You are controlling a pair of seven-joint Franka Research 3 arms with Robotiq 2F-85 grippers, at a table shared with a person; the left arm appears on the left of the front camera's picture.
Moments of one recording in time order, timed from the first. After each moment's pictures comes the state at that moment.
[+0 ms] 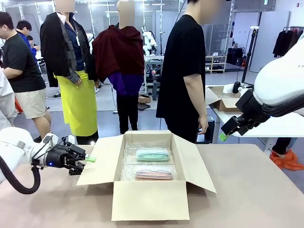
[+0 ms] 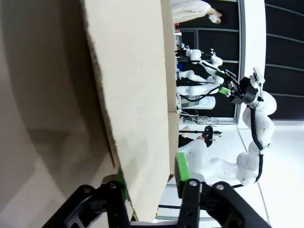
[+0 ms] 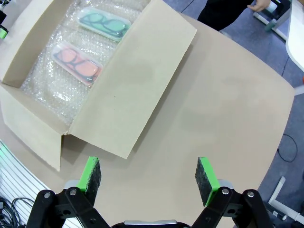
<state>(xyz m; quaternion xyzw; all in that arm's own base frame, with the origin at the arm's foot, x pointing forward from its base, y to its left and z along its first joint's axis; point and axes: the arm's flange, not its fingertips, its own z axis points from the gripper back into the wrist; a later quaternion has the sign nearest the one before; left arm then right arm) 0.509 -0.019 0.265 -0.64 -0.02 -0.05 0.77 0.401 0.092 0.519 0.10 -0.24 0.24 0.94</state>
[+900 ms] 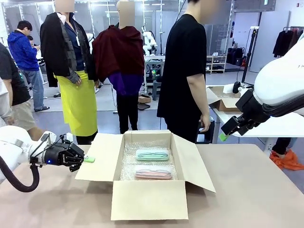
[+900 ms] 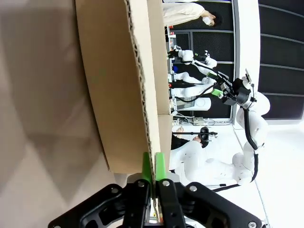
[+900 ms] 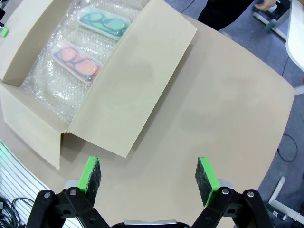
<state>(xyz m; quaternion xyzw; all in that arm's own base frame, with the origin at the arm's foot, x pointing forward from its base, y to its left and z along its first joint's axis) 0.514 -0.013 0.271 -0.65 -0.03 -0.05 0.76 0.401 0.092 0.519 0.10 -0.24 0.24 0.94</state>
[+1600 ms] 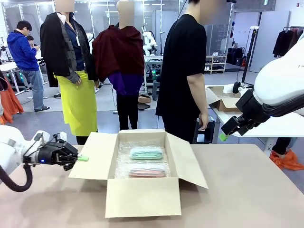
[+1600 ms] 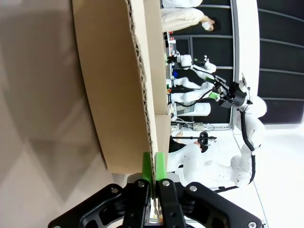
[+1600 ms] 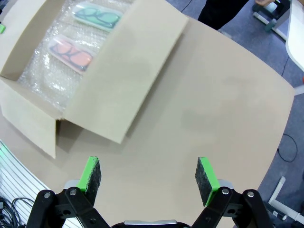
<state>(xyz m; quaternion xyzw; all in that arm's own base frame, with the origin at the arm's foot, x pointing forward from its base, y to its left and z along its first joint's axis) 0.511 0.025 0.277 -0.65 -0.04 -0.04 0.76 0.402 0.092 0.519 0.10 -0.24 0.24 0.94</state>
